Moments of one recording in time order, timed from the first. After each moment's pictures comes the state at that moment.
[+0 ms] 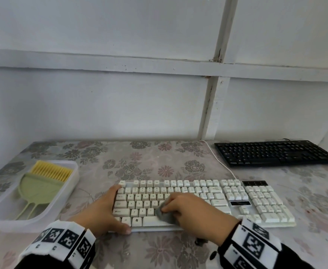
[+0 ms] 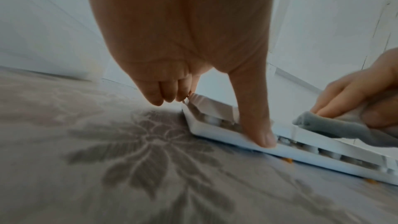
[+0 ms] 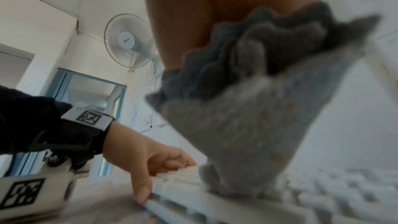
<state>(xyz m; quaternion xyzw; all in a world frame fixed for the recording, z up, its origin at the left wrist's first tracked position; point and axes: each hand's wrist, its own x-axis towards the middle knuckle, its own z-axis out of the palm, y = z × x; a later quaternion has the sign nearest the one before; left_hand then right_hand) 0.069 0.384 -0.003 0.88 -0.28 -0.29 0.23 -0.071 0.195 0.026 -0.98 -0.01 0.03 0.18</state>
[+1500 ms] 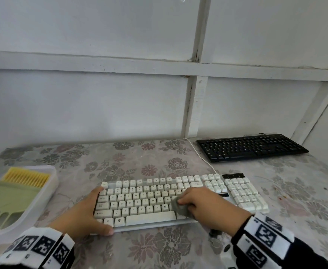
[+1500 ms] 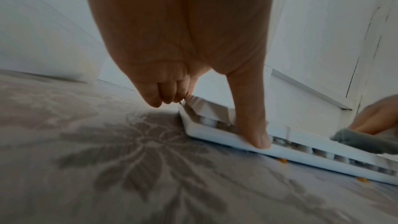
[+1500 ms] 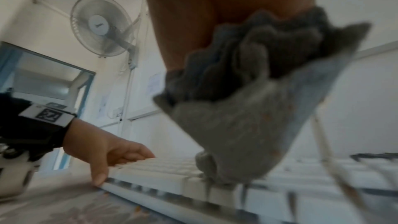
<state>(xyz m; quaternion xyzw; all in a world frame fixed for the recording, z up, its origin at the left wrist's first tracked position) 0.077 0.385 -0.013 0.87 -0.30 -0.30 0.26 -0.109 0.143 0.022 -0.99 0.08 0.04 0.12</state>
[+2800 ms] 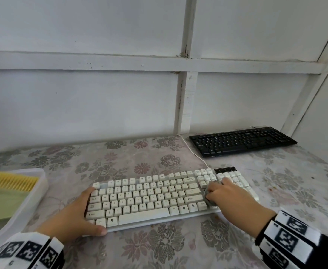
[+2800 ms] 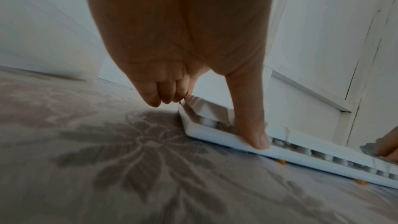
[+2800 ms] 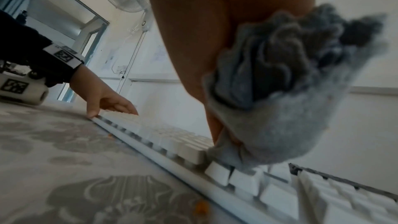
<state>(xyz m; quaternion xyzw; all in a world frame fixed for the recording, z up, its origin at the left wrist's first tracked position) 0.076 0.387 -0.011 0.86 -0.31 -0.31 0.26 -0.162 0.109 0.028 -0.98 0.15 0.07 -0.08</state>
